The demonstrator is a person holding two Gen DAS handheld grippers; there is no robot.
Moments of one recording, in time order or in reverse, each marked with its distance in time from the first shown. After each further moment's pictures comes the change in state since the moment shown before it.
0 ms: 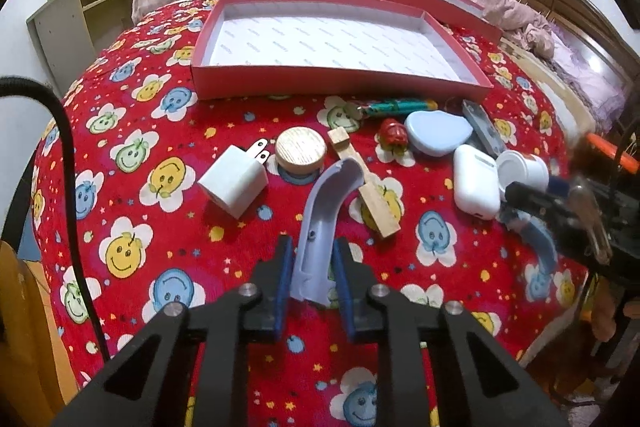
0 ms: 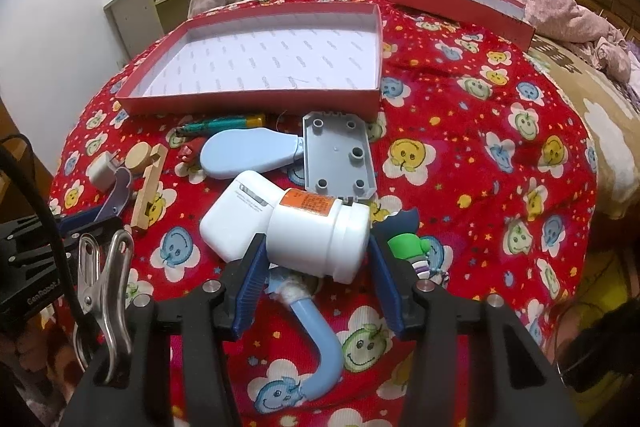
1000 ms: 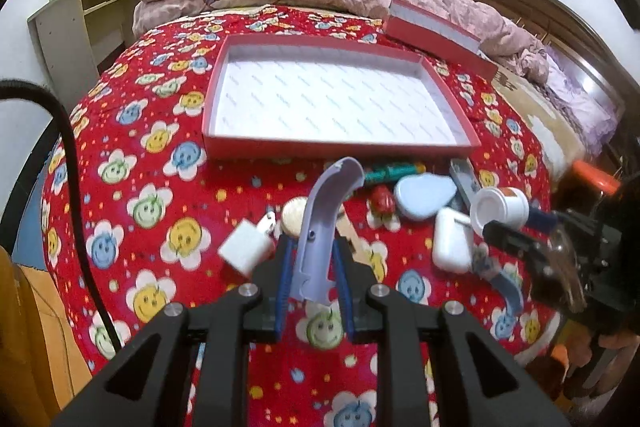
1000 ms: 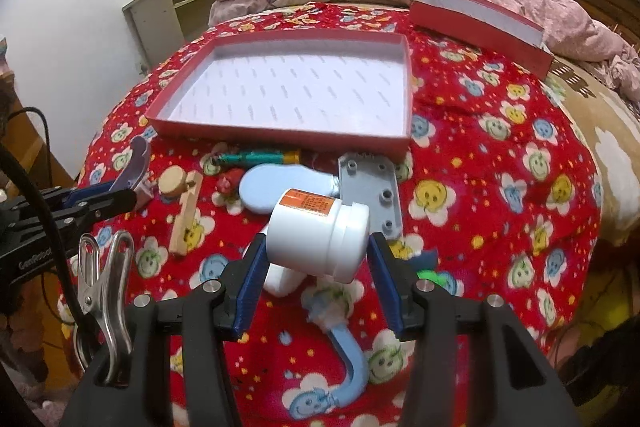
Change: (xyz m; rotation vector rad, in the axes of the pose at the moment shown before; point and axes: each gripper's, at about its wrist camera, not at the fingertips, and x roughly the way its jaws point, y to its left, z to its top) left arm -0.026 0.008 0.047 -0.033 -0.039 -0.034; right arm -0.014 0.014 0.027 -0.039 -0.012 0.057
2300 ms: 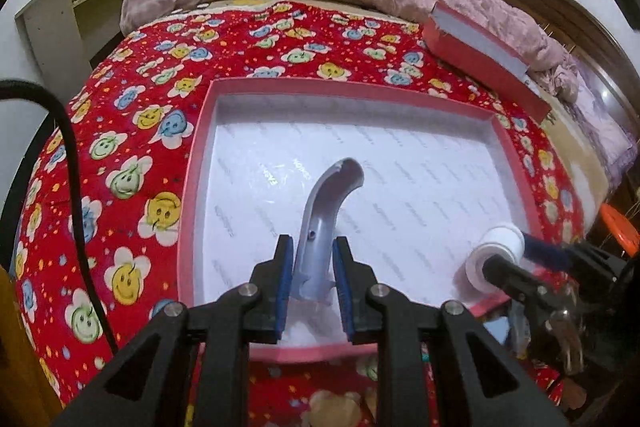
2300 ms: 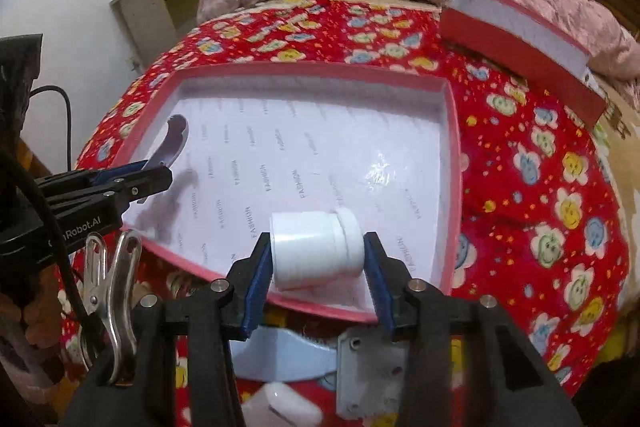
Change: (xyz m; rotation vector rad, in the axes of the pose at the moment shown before) left arm 0.100 0.028 0.121 -0.039 0.084 0.020; right arm 0.080 -0.004 0.107 0.012 0.088 0.016
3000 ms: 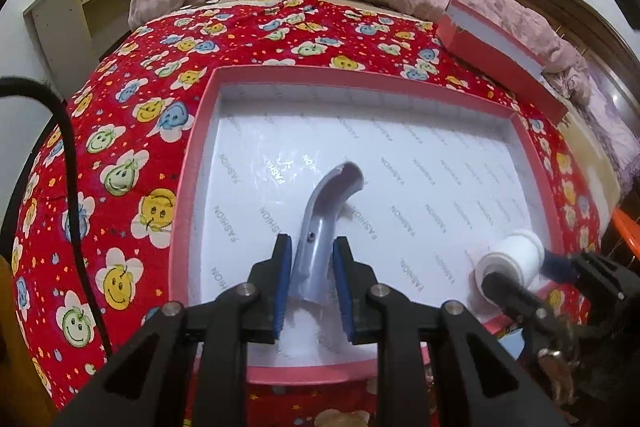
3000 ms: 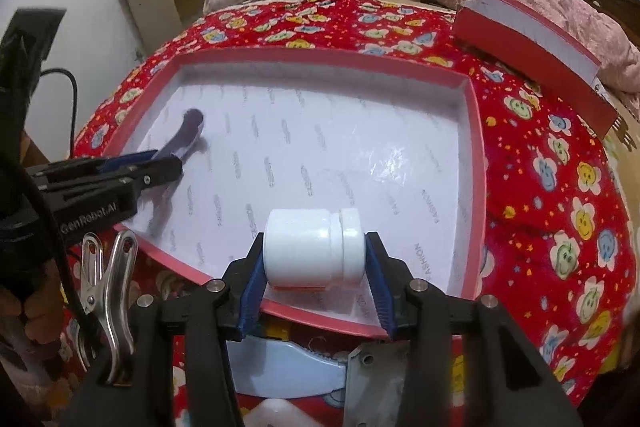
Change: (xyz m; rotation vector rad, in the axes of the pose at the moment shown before) left arm 0.013 -0.004 -0.002 -0.021 -0.013 0.042; right arm 0.016 0.008 -0.005 -0.059 -0.006 -0.014
